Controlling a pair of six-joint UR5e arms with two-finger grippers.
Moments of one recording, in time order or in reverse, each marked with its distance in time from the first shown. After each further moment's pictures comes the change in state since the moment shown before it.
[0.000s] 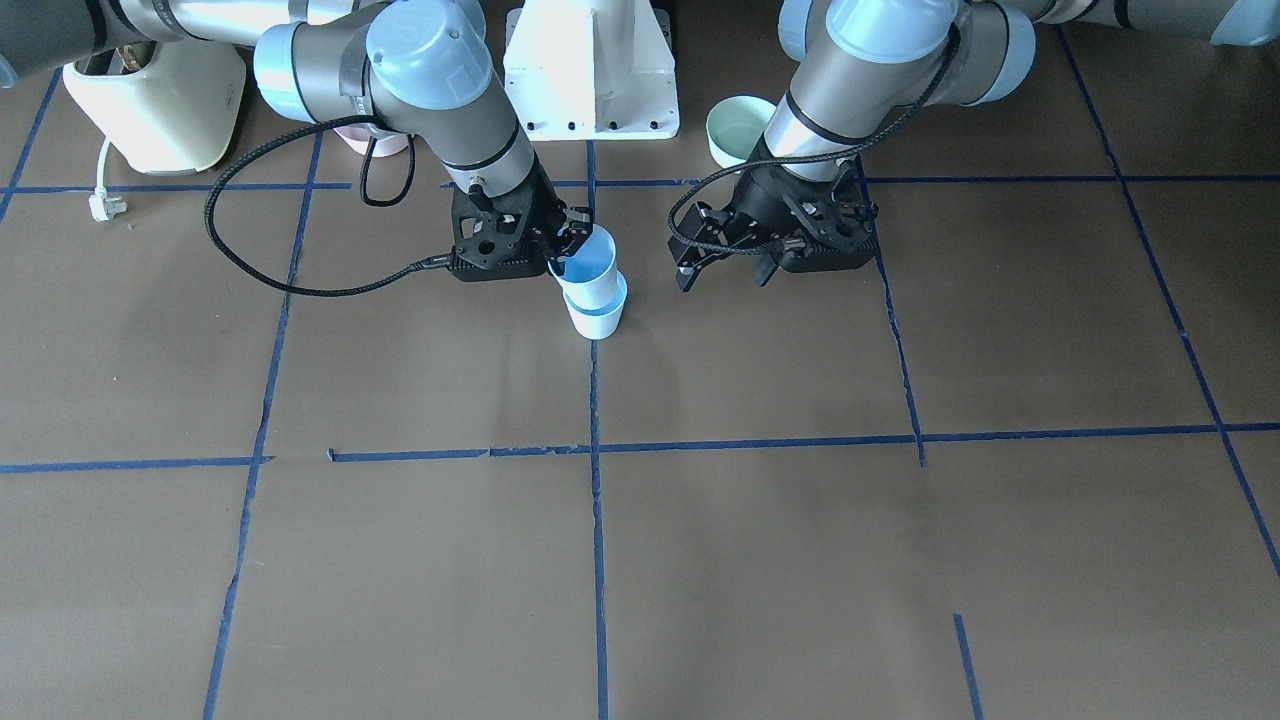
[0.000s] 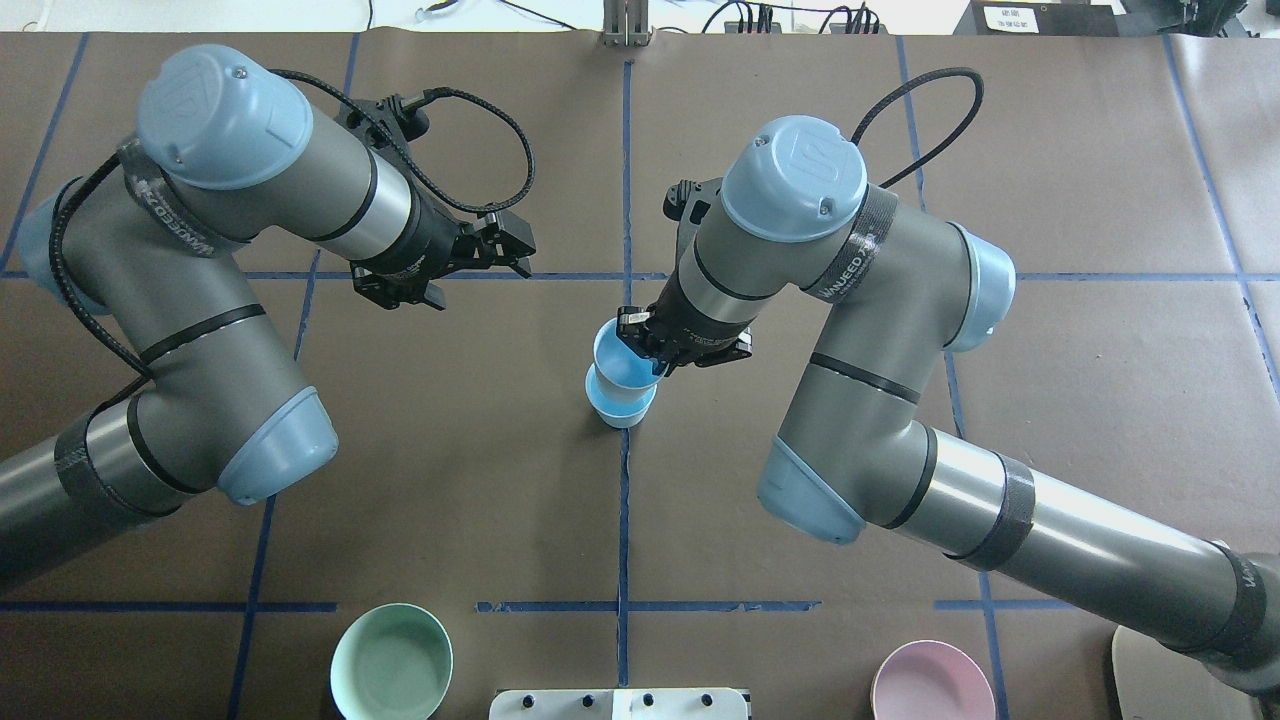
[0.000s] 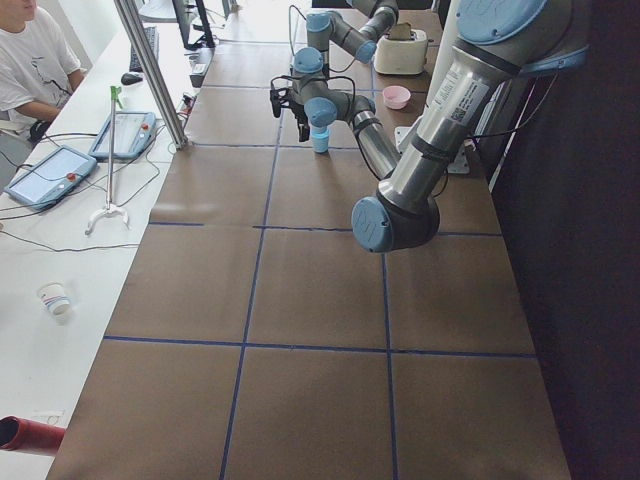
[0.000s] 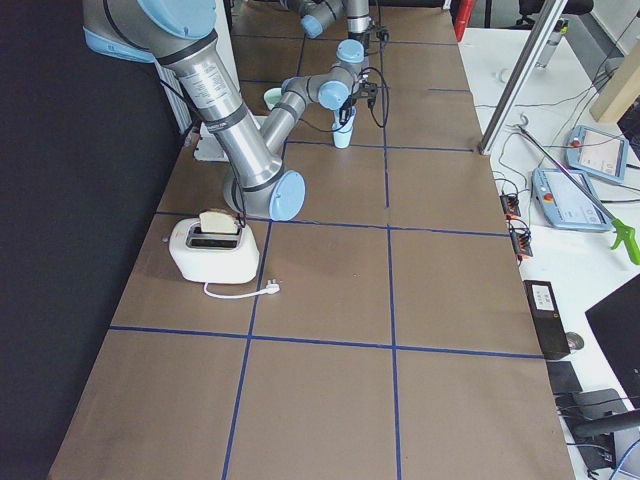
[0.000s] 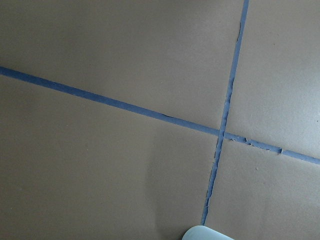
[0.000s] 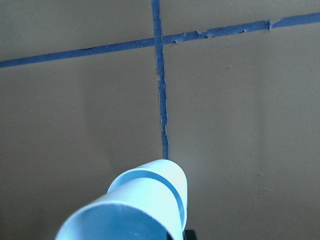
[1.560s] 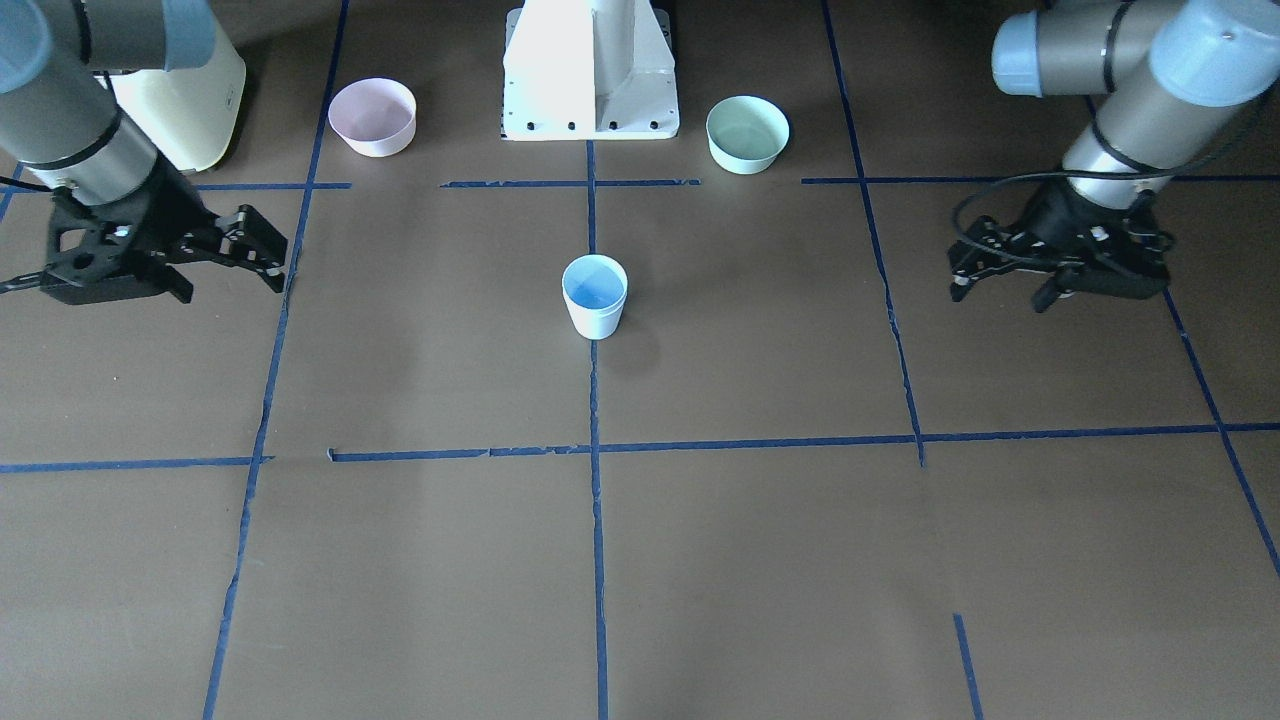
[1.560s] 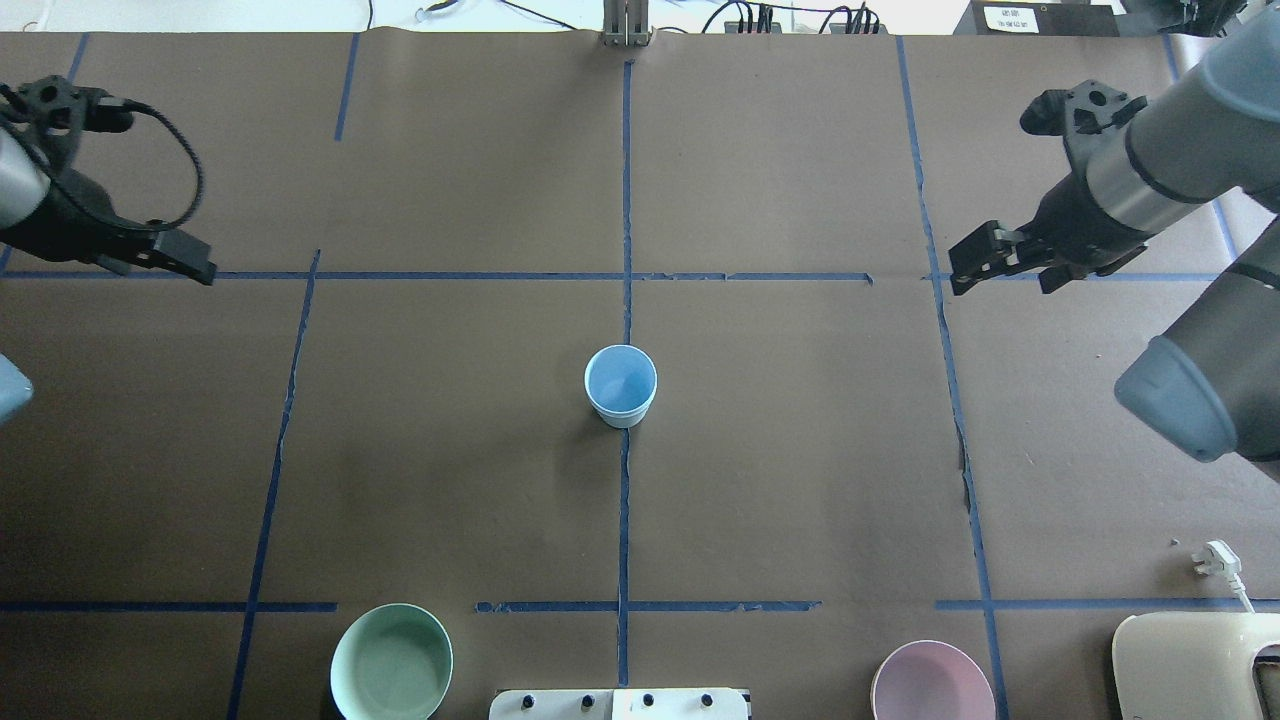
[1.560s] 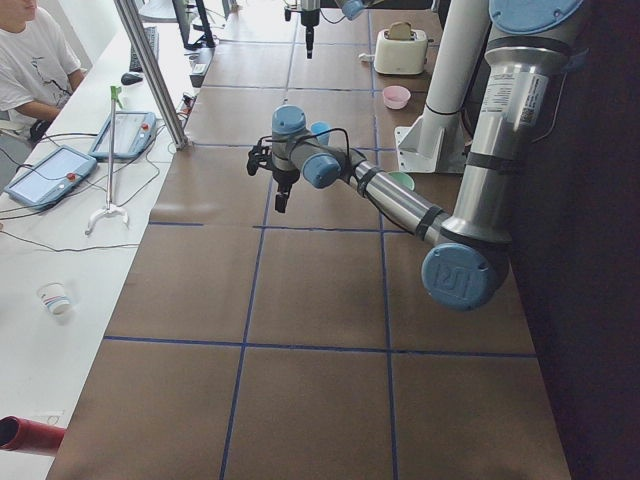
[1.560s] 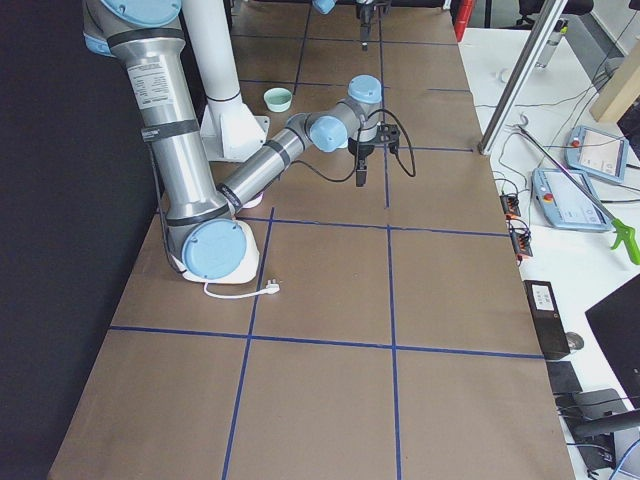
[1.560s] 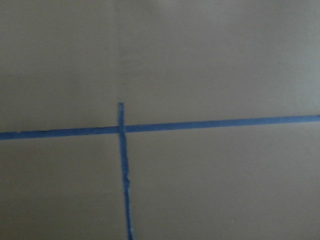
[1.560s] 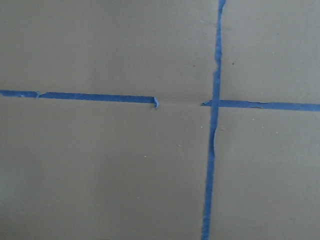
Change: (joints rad) left arm -0.345 0.453 -0.071 0.005 -0.167 0.849; right arm 0.400 -0.479 0.269 -0.101 0.137 -0.569
